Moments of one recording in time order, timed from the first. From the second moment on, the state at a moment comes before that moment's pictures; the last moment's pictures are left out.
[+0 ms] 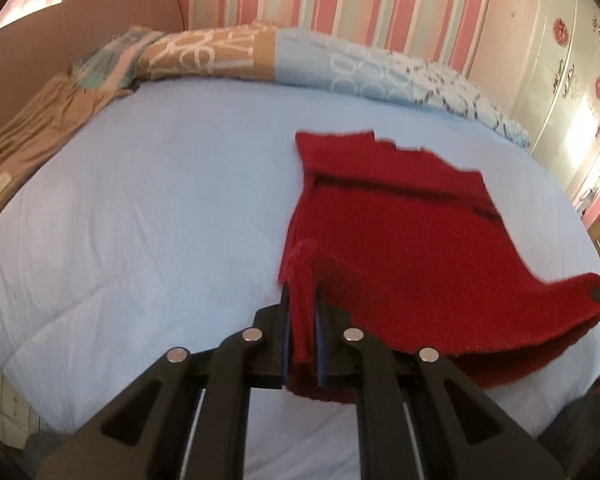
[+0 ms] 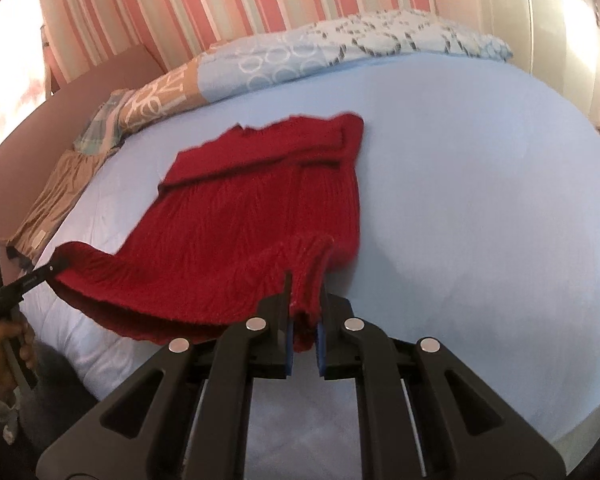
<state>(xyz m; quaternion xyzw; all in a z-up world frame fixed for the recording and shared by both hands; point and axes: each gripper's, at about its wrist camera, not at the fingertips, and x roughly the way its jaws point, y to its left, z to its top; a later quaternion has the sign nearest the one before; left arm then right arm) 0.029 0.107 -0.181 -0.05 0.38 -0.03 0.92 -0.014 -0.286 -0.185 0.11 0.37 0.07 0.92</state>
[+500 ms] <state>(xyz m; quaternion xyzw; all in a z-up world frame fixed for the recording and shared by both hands) 0.218 0.087 -0.158 -0.04 0.35 0.01 0.93 0.161 -0.312 -0.170 0.13 0.37 0.03 0.92</state>
